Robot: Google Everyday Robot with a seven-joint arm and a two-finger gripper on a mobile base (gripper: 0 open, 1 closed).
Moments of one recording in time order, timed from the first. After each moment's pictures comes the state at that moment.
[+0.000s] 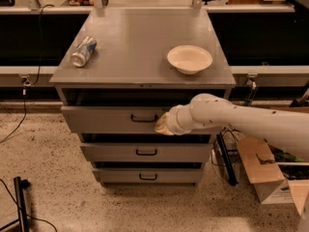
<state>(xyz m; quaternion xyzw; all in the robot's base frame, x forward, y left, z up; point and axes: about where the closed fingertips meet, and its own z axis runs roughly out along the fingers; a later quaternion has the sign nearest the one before) 0.639 -0.038 0.624 -0.63 0.68 0.06 0.36</state>
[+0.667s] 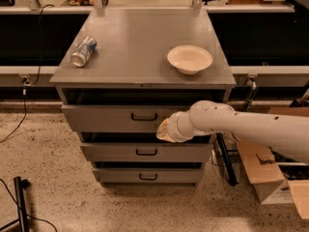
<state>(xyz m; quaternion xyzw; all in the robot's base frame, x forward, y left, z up) 0.615 -0.031 0.617 -0.66 0.66 0.04 0.35</state>
